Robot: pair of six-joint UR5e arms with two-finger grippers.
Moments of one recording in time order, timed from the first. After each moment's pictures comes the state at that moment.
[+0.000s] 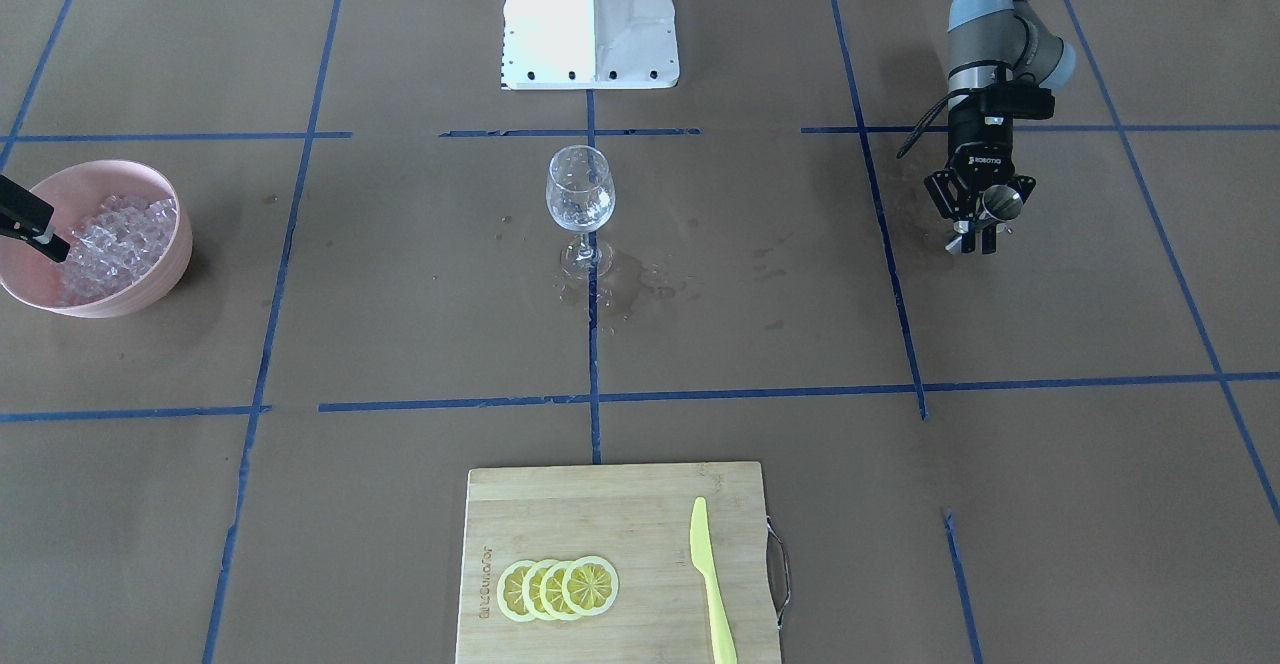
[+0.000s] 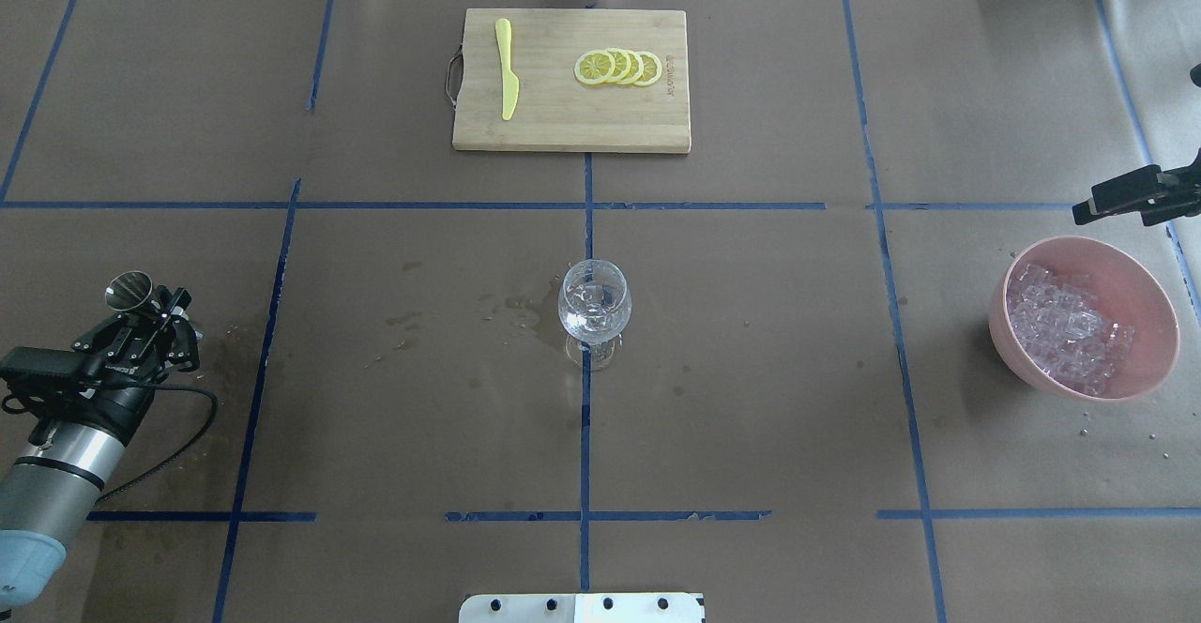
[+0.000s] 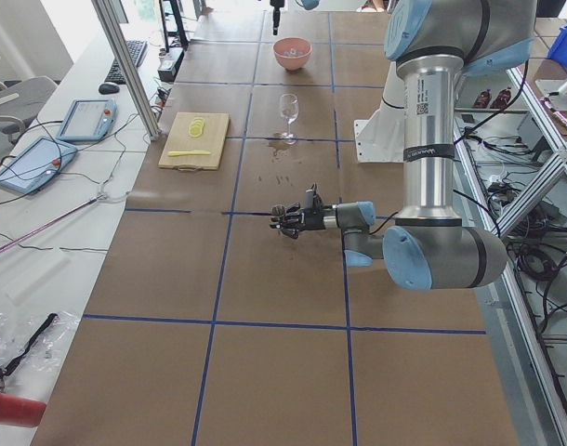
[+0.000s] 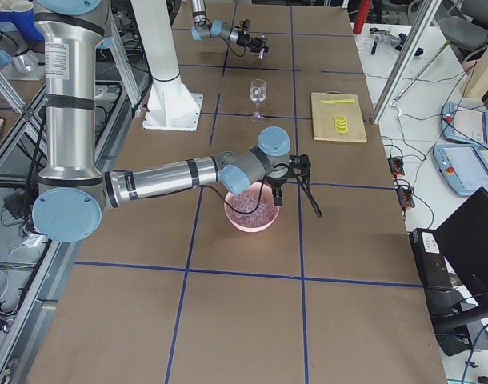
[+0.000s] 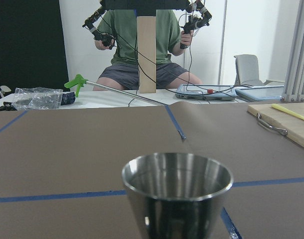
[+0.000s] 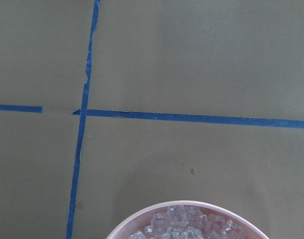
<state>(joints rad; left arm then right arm) -0.18 -1.44 -1.52 -2.99 -0.50 -1.10 1.21 -1.62 1.82 -1.14 2.37 0.64</state>
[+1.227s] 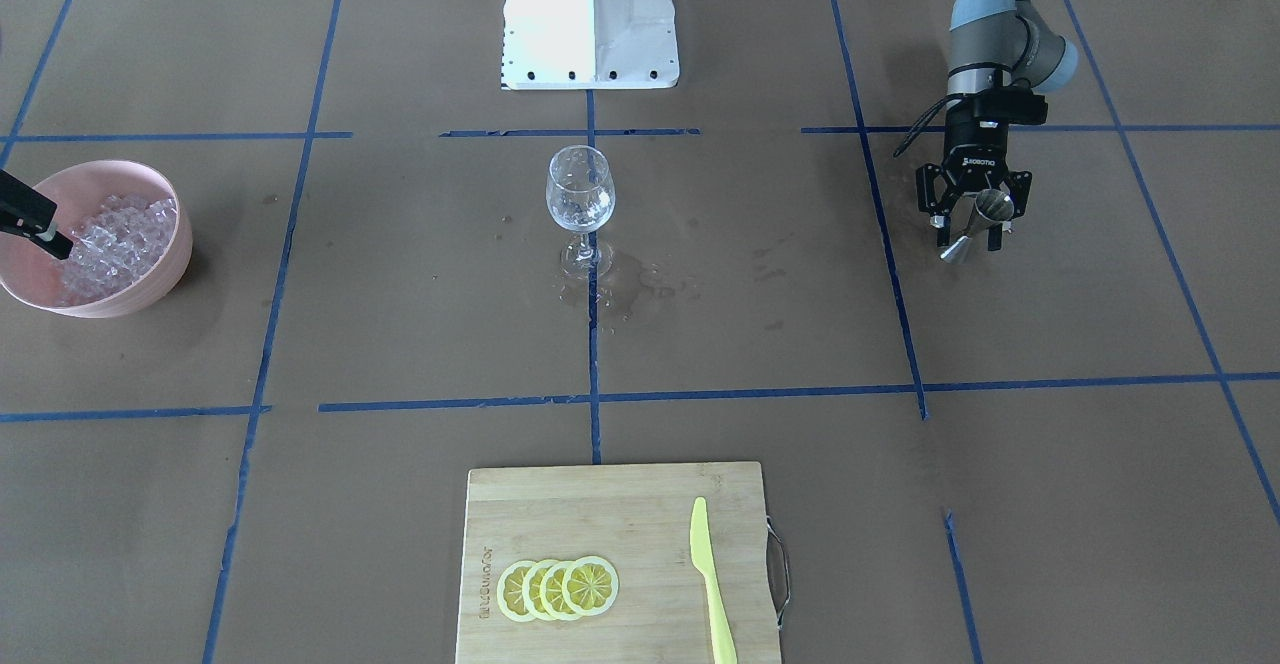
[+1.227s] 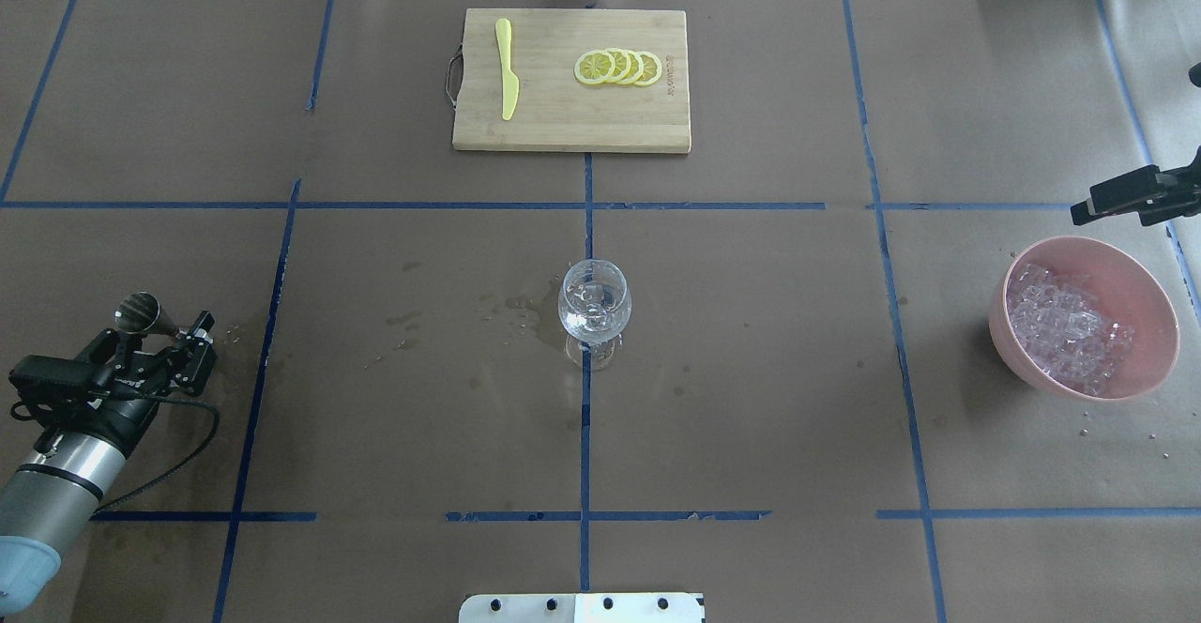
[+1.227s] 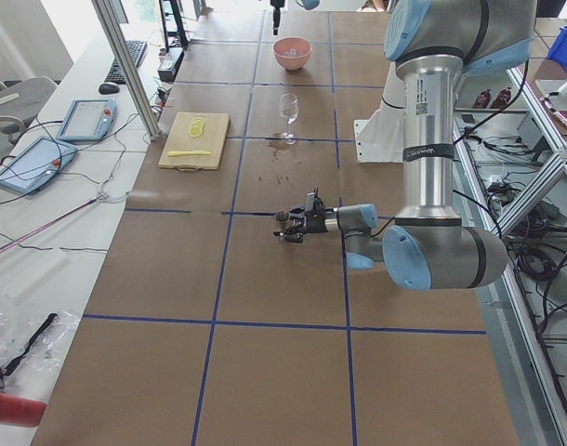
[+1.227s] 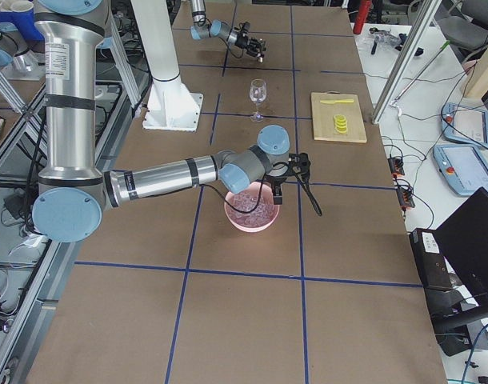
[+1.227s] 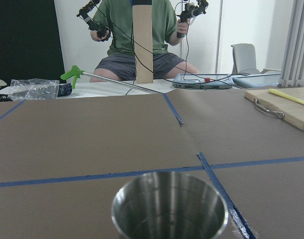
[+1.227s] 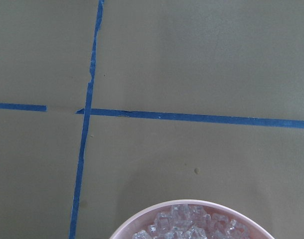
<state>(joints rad) -0.17 -1.42 -1.51 -2.99 -0.57 -1.09 1.20 -1.62 1.83 -1.14 2.37 0.64</state>
